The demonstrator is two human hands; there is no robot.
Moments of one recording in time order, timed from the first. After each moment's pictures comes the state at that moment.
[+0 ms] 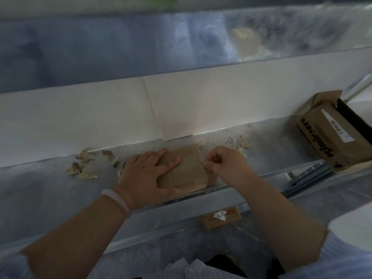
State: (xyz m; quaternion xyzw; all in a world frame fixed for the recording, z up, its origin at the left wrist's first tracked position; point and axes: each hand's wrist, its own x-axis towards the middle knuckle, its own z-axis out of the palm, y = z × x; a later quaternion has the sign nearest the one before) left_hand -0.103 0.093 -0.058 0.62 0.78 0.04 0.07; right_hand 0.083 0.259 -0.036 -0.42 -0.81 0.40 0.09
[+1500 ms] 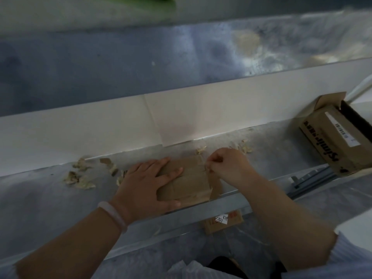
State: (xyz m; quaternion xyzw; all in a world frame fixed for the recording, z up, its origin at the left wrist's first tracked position) left_hand -0.107 0.094 -0.065 0.65 0.76 0.06 0.04; right_hand 0.067 0.279 -0.032 -0.45 -0.80 0.38 0.05
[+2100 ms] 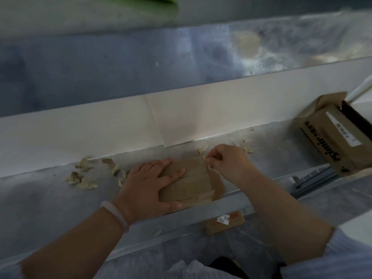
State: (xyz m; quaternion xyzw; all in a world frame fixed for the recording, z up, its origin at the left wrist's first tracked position) left_hand -0.107 0.093 -0.064 0.66 0.75 0.05 0.04; right_hand 0.064 0.280 -0.030 -0.42 -0.83 0.35 0.07
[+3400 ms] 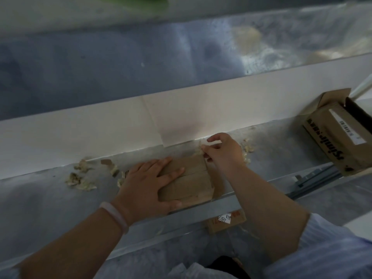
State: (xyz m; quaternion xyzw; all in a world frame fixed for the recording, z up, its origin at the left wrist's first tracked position) left_hand -0.109 0.098 -0.065 0.66 0.75 0.05 0.03; right_hand 0.037 0.290 -0.056 -0.49 -0.67 0.51 0.24
